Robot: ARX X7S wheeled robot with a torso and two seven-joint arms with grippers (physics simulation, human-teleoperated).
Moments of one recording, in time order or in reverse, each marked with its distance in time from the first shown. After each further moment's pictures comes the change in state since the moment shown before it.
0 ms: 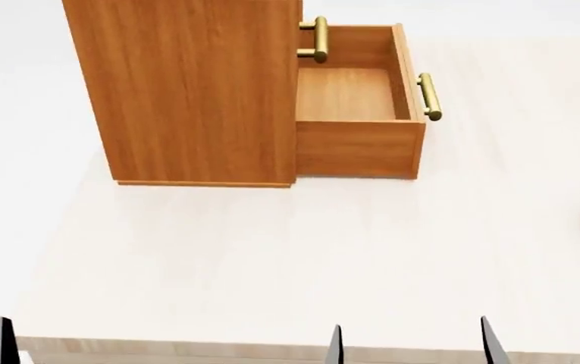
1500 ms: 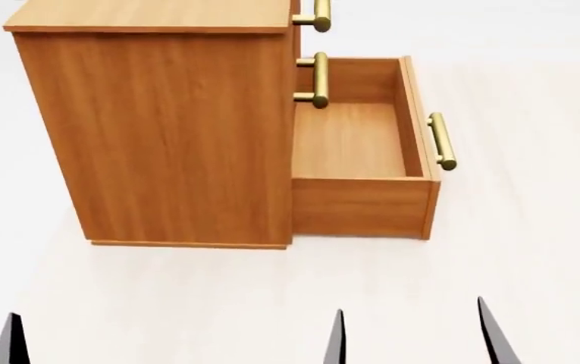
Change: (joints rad) left arm -0.029 -0.041 0.024 -0.012 -0.037 -0.021 -0.035; right arm 0.070 0.041 0.006 0.002 0.051 0.083 -0.003
